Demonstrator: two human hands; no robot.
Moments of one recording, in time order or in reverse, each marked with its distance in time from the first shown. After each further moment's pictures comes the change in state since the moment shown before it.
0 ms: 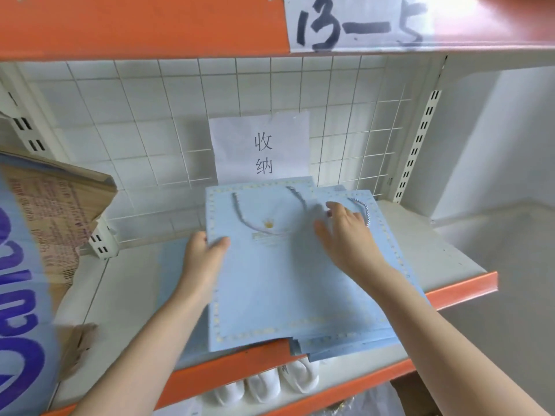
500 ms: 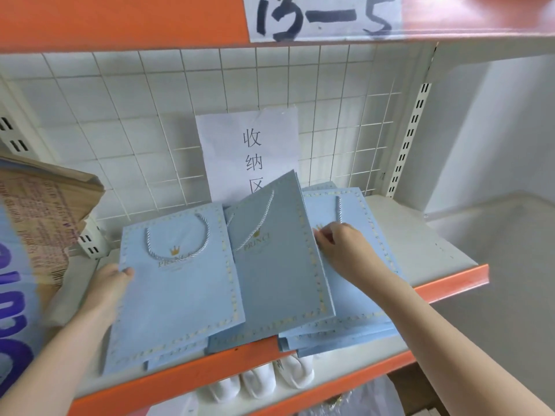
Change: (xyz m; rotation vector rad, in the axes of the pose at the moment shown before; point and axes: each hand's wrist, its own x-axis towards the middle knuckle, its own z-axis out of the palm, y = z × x) left_hand 0.046 -0.058 -0.117 0.231 0.238 -0.188; right_hand -0.011 0.020 -0.003 0.203 -0.128 0.030
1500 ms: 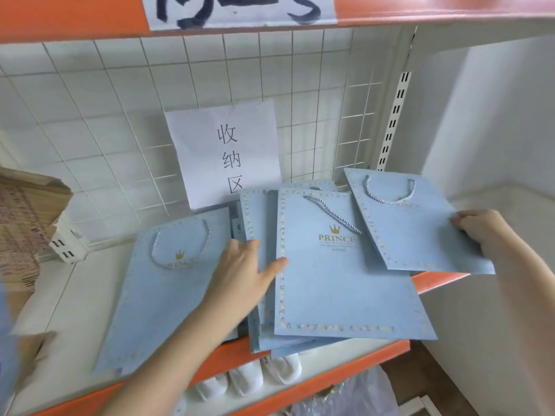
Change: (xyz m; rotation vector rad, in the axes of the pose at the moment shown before) left_hand -0.171 0.087 0.144 0.698 -0.323 0.653; right_hand 0.030 0.203 -0.131 0.323 0.369 0.664
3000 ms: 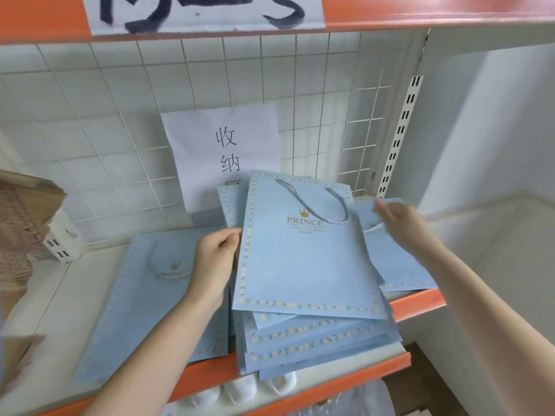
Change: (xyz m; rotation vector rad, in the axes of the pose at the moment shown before) left_hand 0.033 0.000 -0.006 -0.968 0.200 -0.199; right_hand -0.037 -0.053 0.083 -0.182 -0.295 -0.406
